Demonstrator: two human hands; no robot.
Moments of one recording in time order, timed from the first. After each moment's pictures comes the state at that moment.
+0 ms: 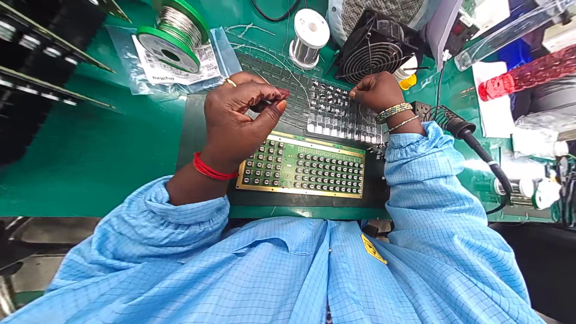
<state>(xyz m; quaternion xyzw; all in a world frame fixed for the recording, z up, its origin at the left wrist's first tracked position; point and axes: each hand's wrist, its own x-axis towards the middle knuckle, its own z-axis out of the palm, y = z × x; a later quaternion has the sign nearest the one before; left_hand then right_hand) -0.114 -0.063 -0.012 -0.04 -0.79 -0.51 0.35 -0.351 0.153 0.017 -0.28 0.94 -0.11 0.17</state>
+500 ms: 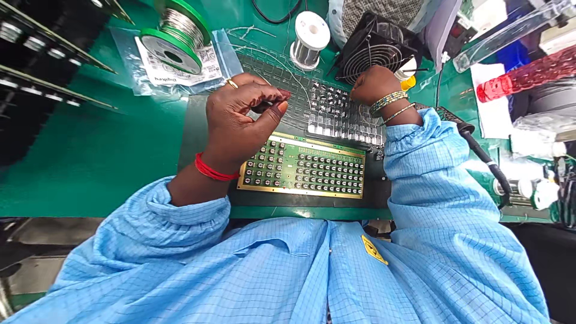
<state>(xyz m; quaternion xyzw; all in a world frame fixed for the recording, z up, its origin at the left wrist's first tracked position) -0.114 -0.063 -0.011 -0.03 -0.78 -0.51 0.35 -0.338 0.117 0.039 -0.20 0.96 0.05 0.19</state>
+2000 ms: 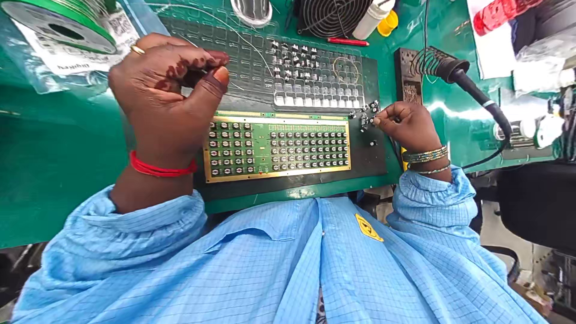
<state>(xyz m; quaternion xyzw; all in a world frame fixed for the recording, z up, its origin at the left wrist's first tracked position) -0.114 -0.069 -0.015 -0.04 -0.80 -0.52 0.30 -0.241 0.309 0.014 -0.18 0.93 -0.30 0.14</state>
